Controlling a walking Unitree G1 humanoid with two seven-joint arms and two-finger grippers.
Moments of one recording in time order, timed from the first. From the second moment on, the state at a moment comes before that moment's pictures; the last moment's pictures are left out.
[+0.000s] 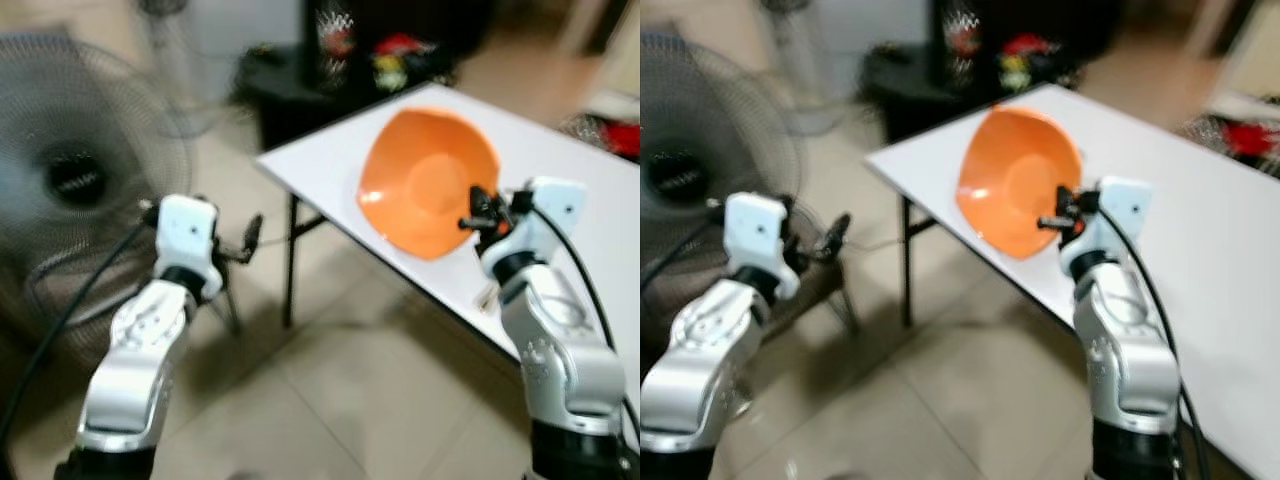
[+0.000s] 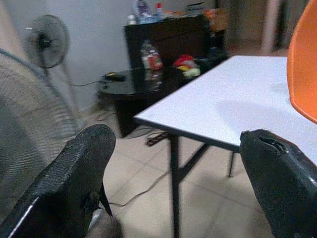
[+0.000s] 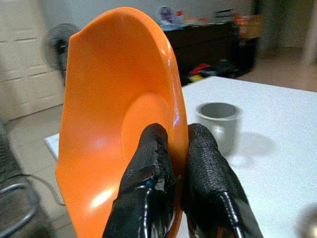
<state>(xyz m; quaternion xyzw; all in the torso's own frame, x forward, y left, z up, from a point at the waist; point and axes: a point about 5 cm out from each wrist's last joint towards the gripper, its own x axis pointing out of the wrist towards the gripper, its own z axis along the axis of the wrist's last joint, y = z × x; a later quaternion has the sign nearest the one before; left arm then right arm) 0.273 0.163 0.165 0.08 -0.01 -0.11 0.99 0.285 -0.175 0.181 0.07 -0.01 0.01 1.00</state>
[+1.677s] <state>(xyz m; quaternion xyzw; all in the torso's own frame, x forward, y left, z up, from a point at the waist) 0.275 0.165 0.176 0.10 -0.02 -0.14 0.98 0.312 -0.183 0.185 0.19 0.06 0.04 0.98</state>
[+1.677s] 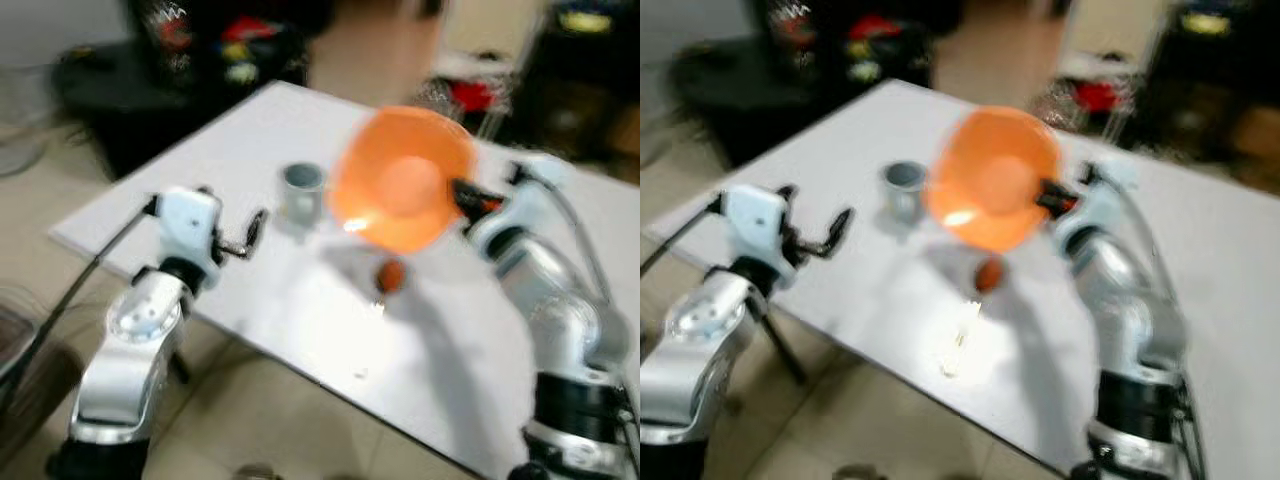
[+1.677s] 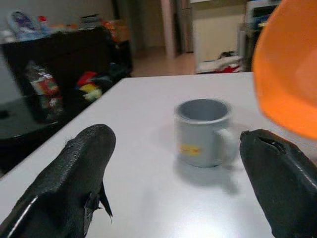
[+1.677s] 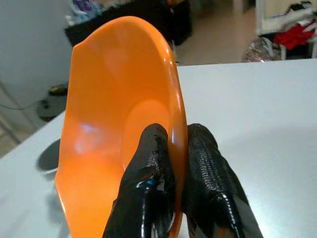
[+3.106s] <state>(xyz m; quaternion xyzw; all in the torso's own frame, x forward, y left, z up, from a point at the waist) 0.268 0.145 0.177 0.12 0.09 -0.42 0.89 0.358 -0.212 0.160 0.35 0.26 0.04 0.90</state>
